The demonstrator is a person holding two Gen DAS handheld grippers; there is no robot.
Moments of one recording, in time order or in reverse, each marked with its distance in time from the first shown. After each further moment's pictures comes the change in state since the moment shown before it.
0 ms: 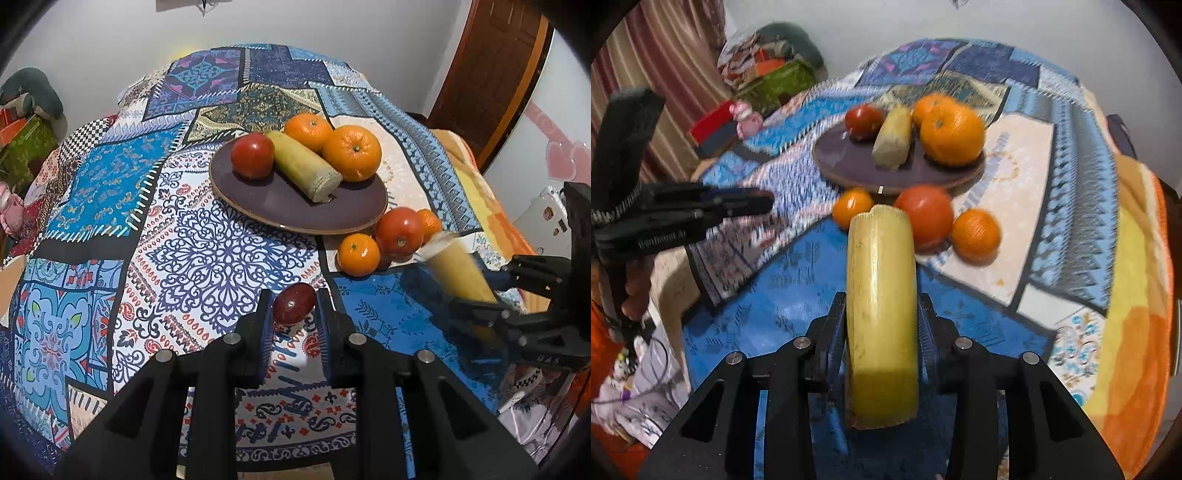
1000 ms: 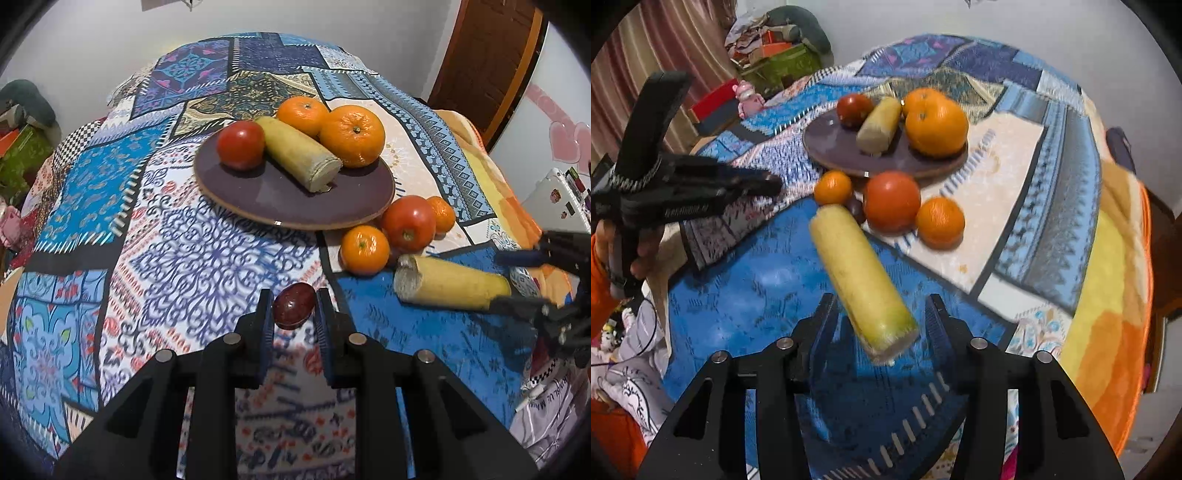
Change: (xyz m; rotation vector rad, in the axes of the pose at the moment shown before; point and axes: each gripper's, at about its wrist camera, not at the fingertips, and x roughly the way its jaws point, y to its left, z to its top) left arm 0.024 -0.005 0.003 0.050 0.047 0.019; right arm -0.010 -0.013 -0.009 -0.096 0.053 -0.025
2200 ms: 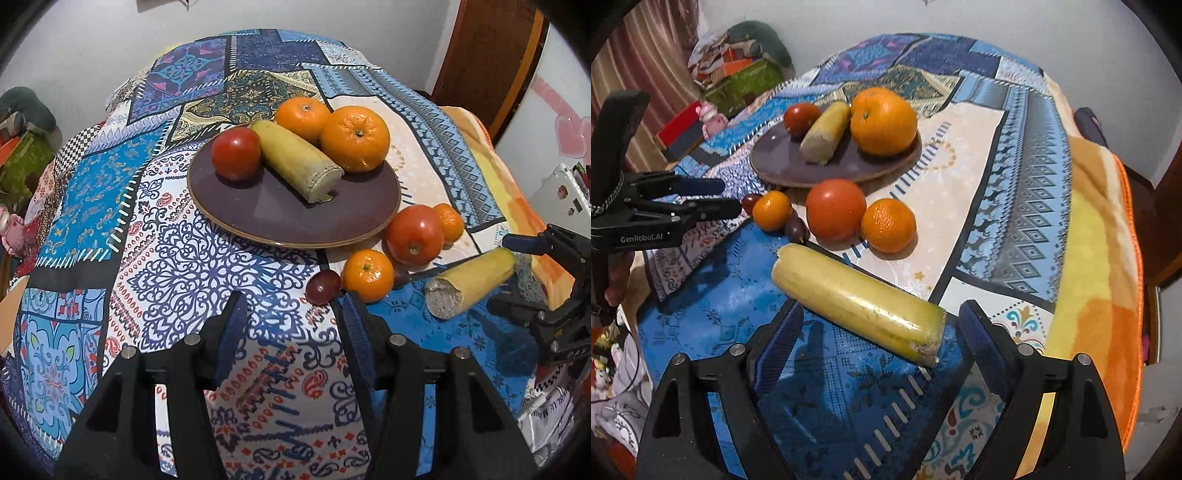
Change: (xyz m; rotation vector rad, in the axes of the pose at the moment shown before) left arm 0.013 -0.008 0.017 0.023 0.020 0.037; right arm 0.021 -0.027 0.002 0.118 -0.004 -0.080
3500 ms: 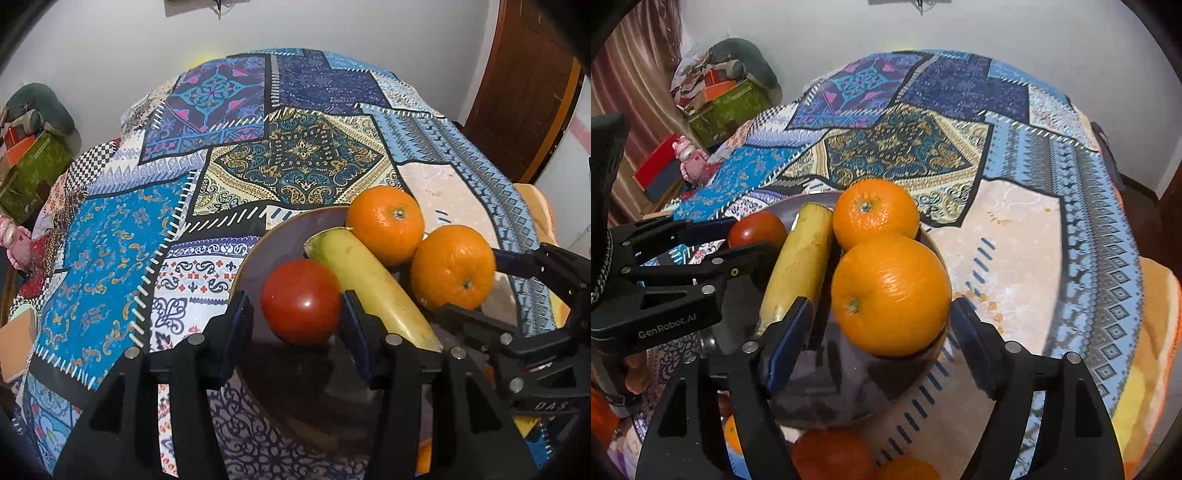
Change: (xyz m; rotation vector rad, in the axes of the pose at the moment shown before) left arm 0.050 0.051 0.103 -0.079 -0.080 0.071; right arm 0.060 0.005 0.126 0.038 -0.071 -0.014
